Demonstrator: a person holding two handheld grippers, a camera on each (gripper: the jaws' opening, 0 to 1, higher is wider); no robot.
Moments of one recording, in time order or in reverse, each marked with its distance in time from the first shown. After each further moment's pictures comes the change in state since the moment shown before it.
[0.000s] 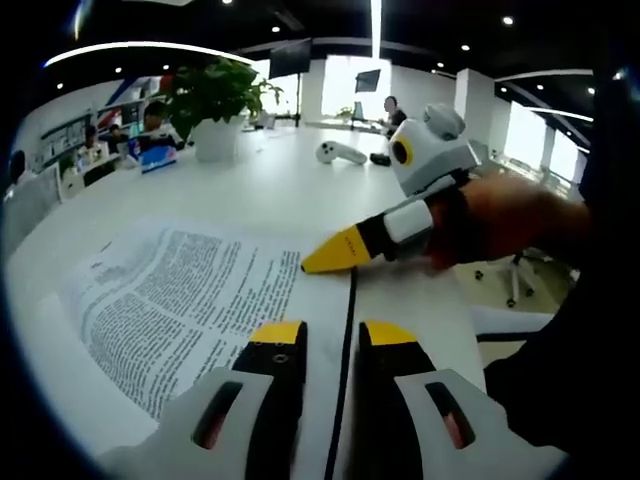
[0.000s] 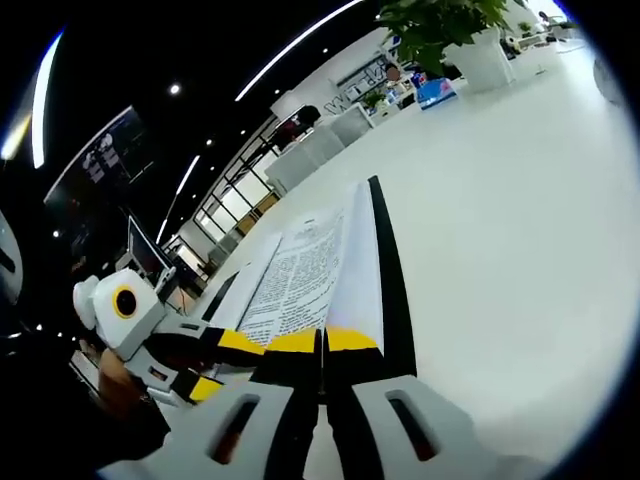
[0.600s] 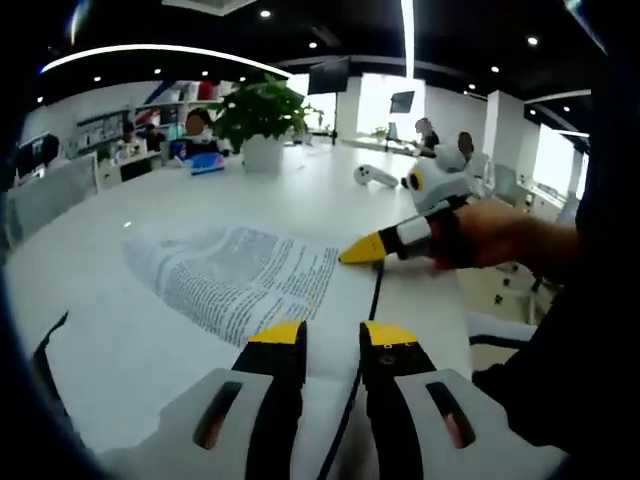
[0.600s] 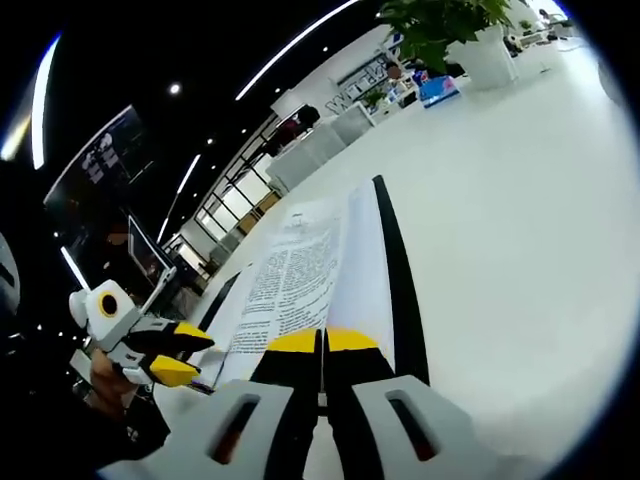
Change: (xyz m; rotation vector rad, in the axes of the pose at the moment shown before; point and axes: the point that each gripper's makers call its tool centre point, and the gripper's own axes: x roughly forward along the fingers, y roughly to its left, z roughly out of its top) left arm -0.080 0.026 -0.007 -0.086 -0.085 0.154; right arm 0.010 0.007 0.003 -0.012 0.007 0.003
